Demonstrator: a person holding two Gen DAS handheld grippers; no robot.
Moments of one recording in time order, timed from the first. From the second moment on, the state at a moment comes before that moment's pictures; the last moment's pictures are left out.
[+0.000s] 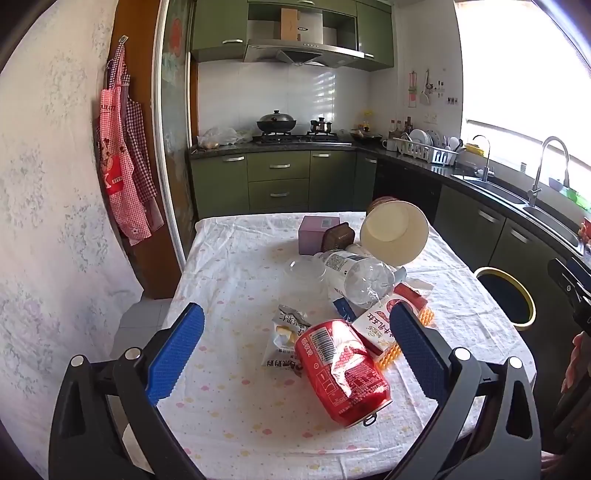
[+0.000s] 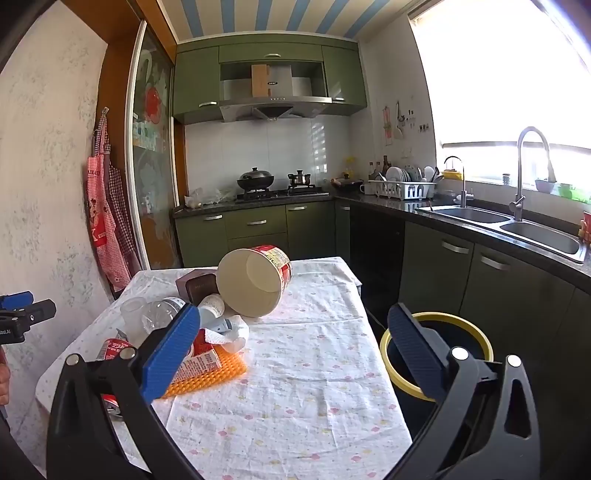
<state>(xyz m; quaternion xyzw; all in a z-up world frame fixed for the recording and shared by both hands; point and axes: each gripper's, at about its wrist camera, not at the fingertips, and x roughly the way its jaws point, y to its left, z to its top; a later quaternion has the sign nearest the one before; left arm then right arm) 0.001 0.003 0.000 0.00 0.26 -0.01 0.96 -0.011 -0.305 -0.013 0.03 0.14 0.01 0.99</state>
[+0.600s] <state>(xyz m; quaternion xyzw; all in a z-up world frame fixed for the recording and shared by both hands) 0.006 0.001 -0.003 0.00 0.26 -0.01 0.96 -0.007 -0.302 -0.021 0.04 0.15 0.01 0.99</state>
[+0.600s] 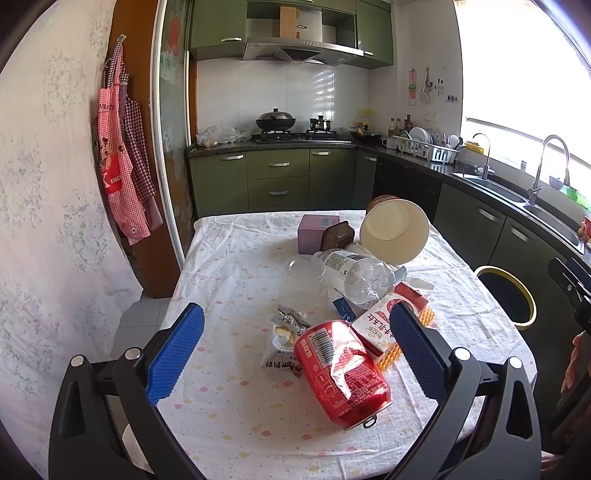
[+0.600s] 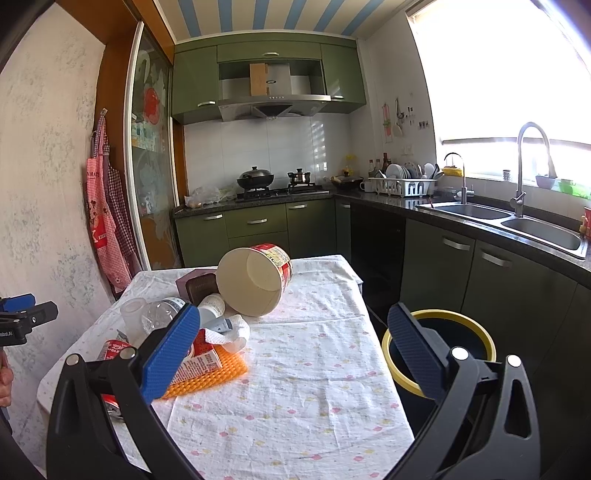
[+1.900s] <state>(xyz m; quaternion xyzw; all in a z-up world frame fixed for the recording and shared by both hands) 0.005 -0.006 0.000 0.01 0.27 -0.03 0.96 -0.001 -0.300 -0.028 0.04 0.15 0.02 0.99</state>
